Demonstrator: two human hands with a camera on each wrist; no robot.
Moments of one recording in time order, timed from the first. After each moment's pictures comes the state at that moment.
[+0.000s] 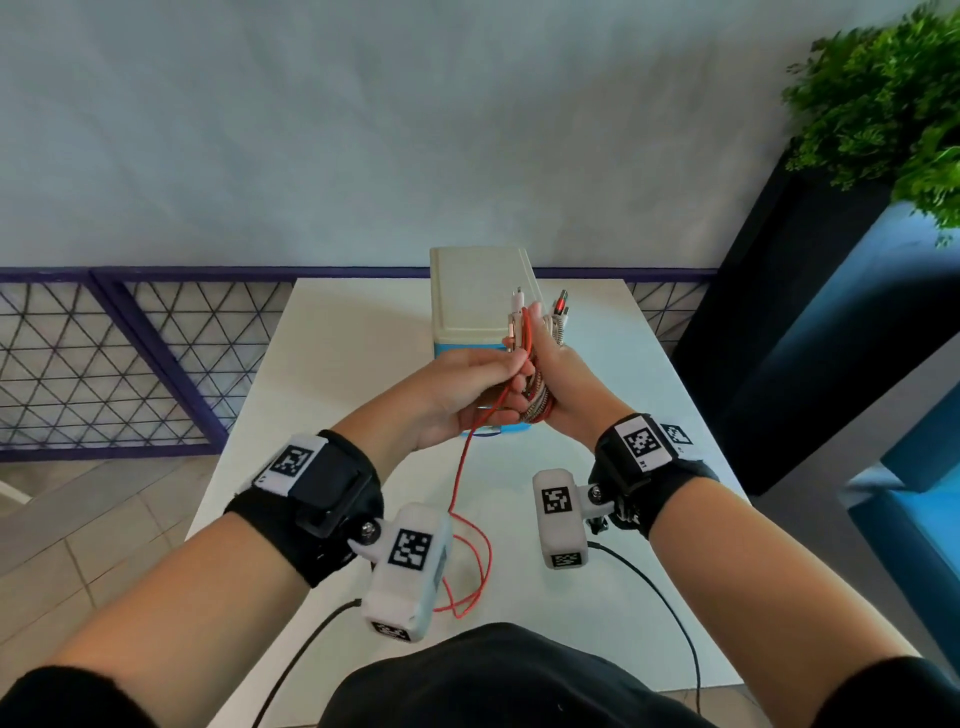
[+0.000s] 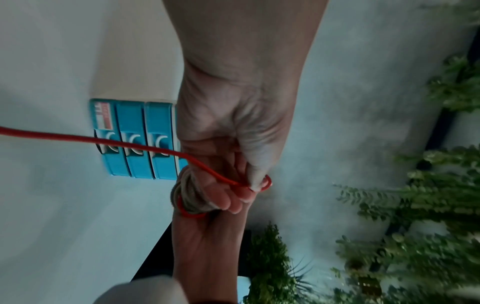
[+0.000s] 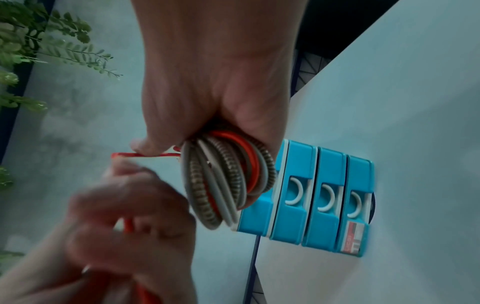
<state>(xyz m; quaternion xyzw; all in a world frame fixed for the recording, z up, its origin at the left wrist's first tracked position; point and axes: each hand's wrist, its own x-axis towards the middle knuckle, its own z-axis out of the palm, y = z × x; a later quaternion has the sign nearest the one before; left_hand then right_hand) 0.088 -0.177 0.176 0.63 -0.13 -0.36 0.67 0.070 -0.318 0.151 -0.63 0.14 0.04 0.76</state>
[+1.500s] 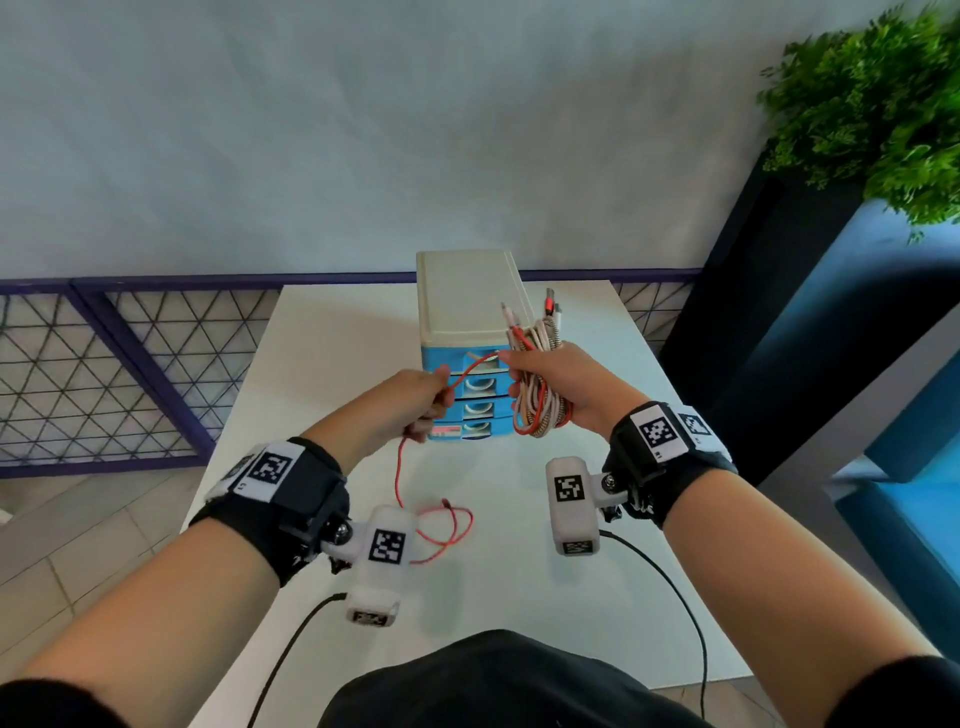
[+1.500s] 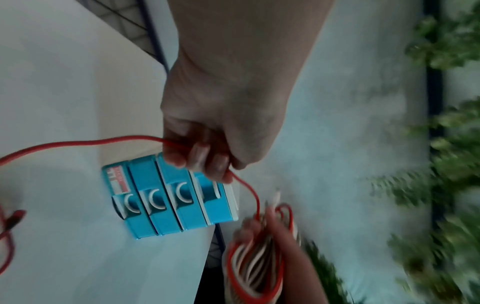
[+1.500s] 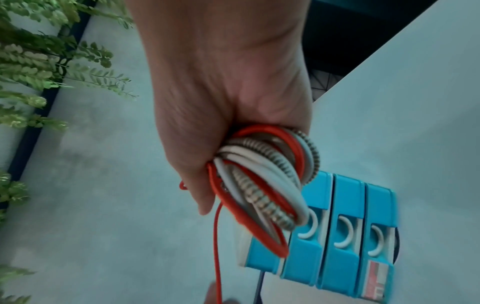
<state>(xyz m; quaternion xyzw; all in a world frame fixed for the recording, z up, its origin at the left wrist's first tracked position) 0.116 -0.154 0.147 0.78 -0.09 -0.32 0.53 0.058 -0.339 0.164 -0.72 0.17 0.07 0.67</state>
